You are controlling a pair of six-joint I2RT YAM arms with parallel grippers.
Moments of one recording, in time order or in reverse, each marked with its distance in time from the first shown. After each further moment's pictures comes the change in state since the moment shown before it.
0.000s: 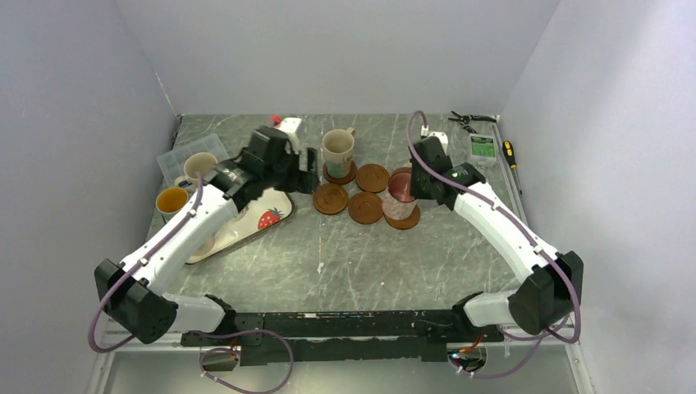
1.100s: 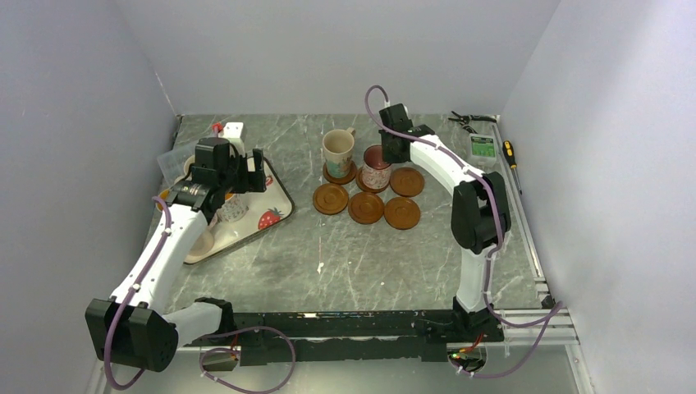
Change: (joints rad) left arm 0.455 -0.180 -0.263 0.131 0.028 0.228; right arm -0.123 0.661 0.480 0.167 -0.093 -0.211
